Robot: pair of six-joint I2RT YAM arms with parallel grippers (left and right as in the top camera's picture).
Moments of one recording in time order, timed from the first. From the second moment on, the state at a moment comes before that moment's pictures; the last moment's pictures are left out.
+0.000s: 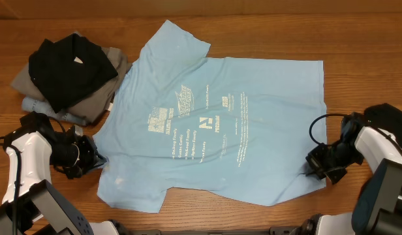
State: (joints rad) left arm 0.56 1.56 0.97 -1.12 0.38 -0.07; right arm -0.37 1.62 0.82 -1.05 -0.25 0.53
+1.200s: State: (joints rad) left arm 0.54 1.56 0.91 -1.08 0.13 -0.16; right arm -0.37 1.53 0.87 -1.03 -0.26 0.51
